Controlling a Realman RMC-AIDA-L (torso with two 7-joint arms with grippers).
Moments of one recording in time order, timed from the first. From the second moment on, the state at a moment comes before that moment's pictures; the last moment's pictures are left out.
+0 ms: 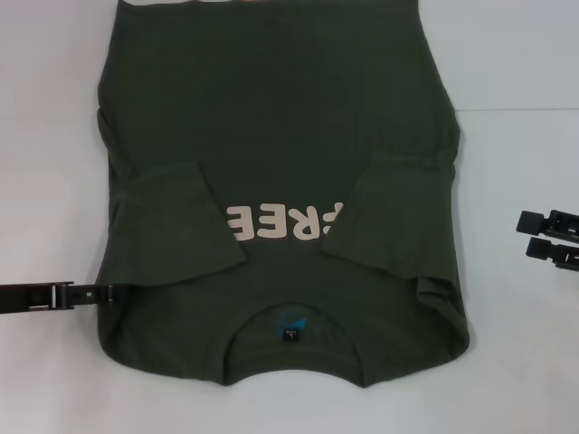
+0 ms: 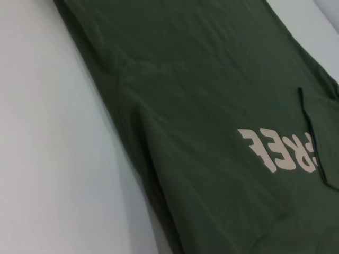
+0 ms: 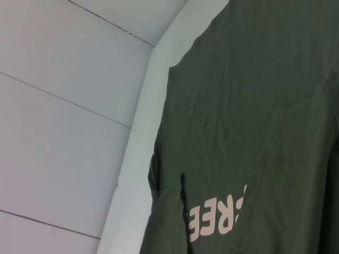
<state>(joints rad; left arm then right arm) -0.48 -2.06 0.50 0.81 2.41 1.43 -2.09 0.44 1.92 -0.51 -0.55 -1.99 -1.57 2.23</state>
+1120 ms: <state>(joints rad) -0.49 -2.07 0.56 0.80 2.41 1.38 -2.10 0.44 1.93 -0.51 -0.55 -1.99 -1.57 2.22</state>
